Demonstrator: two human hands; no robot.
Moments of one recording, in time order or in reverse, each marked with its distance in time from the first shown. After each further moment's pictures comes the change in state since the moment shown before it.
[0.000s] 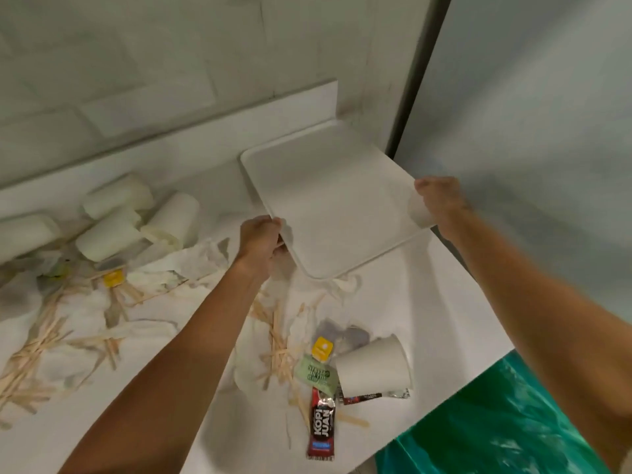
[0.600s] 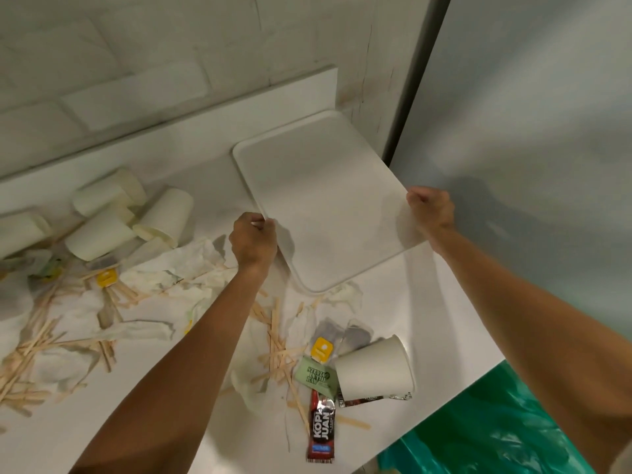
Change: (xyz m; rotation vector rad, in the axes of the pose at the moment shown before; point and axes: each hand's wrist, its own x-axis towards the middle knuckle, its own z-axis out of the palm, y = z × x) left_hand 0.032 -0.027 -0.005 0.379 0.251 0.261; right_hand 0.006 0.041 0.025 -0.166 0.147 -0.103
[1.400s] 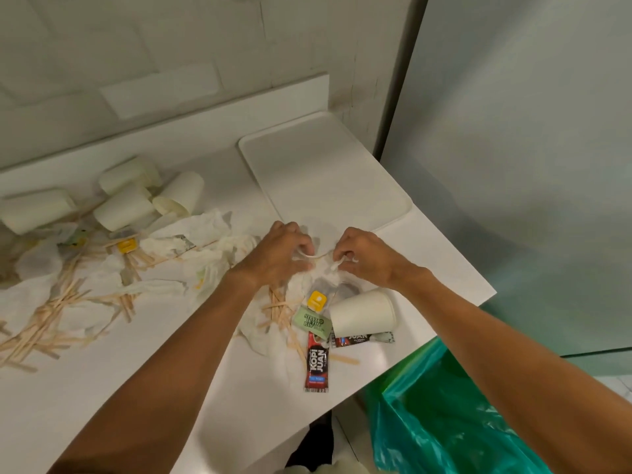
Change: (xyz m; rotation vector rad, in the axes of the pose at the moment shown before) left_hand -0.080 -0.016 -0.046 0.686 -0.699 0.746; right_hand -0.151 0.009 0.000 -0.407 -0.641 -0.728
